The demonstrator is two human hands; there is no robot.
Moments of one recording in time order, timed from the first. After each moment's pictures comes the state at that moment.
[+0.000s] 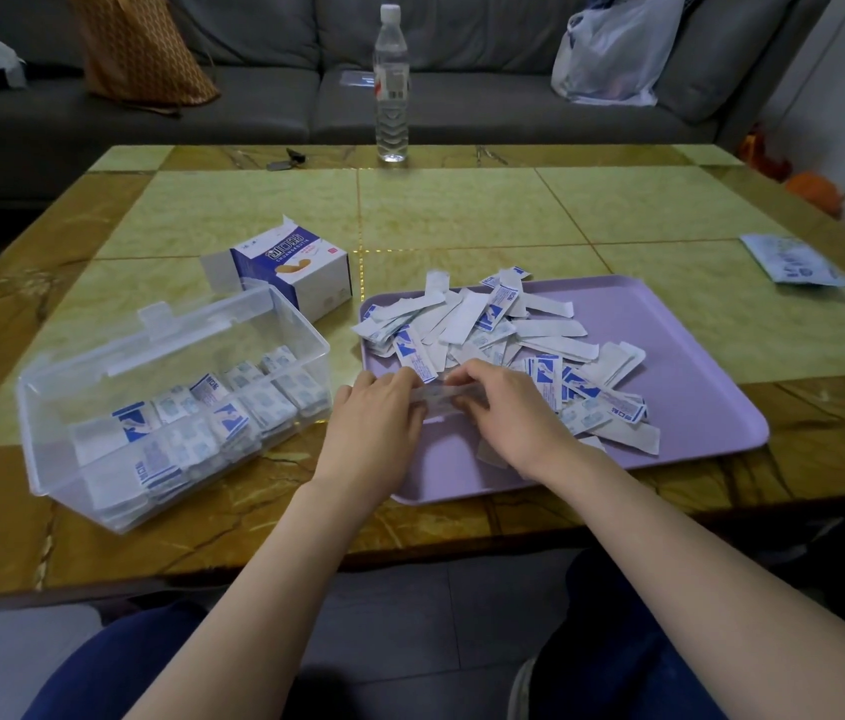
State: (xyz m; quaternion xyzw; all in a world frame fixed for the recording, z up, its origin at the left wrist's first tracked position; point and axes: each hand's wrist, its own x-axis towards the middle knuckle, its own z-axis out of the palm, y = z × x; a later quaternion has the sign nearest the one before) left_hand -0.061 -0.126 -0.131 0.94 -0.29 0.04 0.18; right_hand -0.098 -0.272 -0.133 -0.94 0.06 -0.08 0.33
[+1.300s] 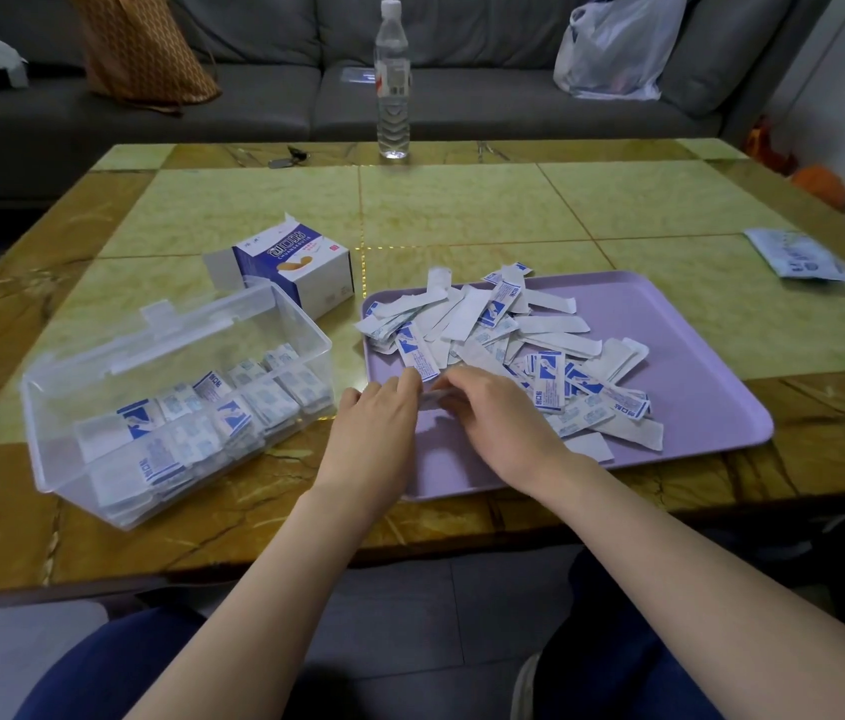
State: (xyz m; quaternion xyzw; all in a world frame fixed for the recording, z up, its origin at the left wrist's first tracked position) left_hand -0.068 -0.122 -0.135 0.94 -0.32 0.06 0.11; right_hand -0.100 -0.262 -0.143 -0.95 -0.01 -0.11 0.29
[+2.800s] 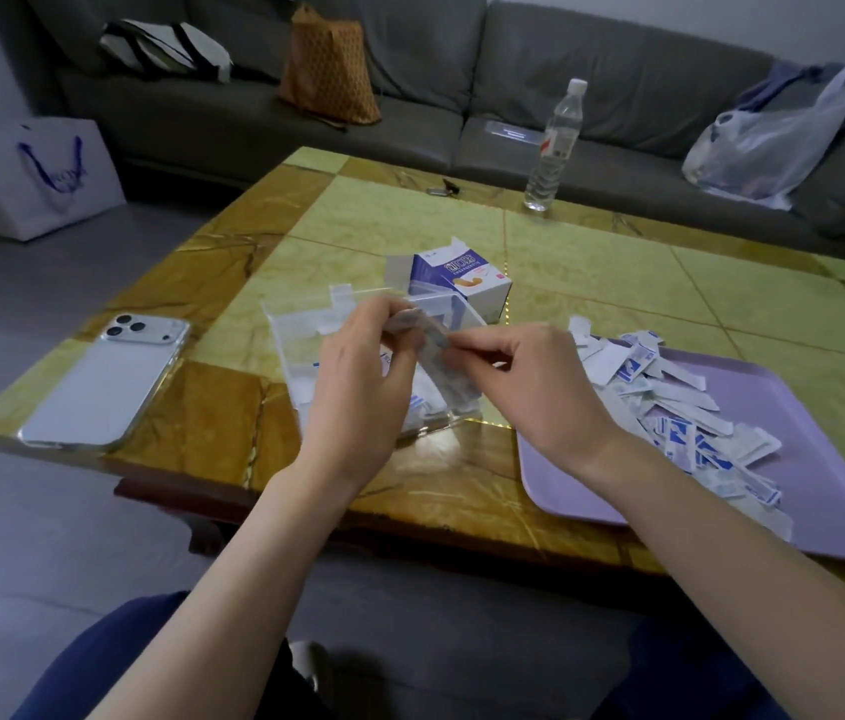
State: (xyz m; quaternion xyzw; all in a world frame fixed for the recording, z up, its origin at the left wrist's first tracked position) left_hand -0.078 0.015 -0.070 0.80 -0.17 0.24 0.52; right_hand -0.089 -0.128 -0.047 -0.88 -0.13 -0.14 0.43
